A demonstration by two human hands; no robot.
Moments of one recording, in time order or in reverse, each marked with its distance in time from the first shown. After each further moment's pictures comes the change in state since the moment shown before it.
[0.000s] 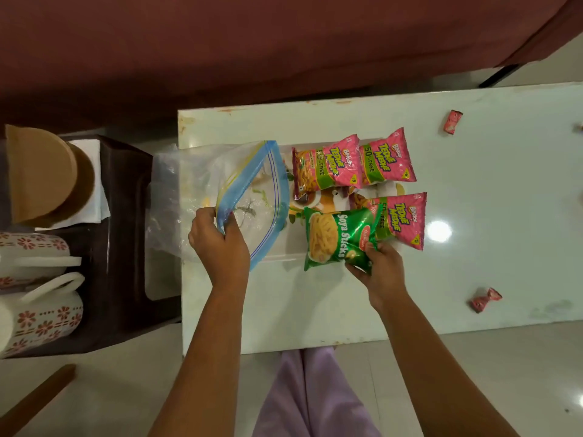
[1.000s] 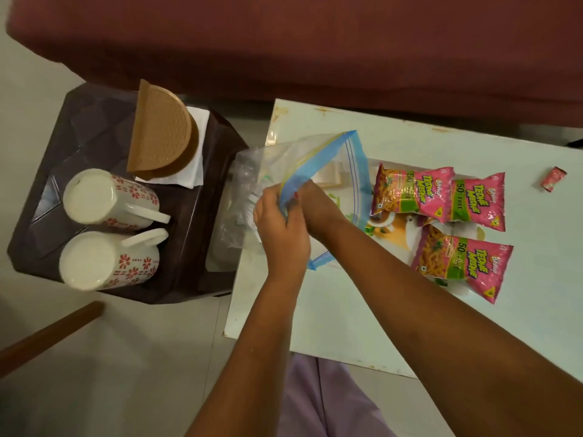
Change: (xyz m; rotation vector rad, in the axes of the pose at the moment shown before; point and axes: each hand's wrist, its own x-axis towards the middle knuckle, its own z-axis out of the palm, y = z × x) left_hand 0.026 0.012 -0.035 -0.275 -0.001 -0.109; right_hand -0.029 0.003 0.233 -1.664 -0.852 -1.475
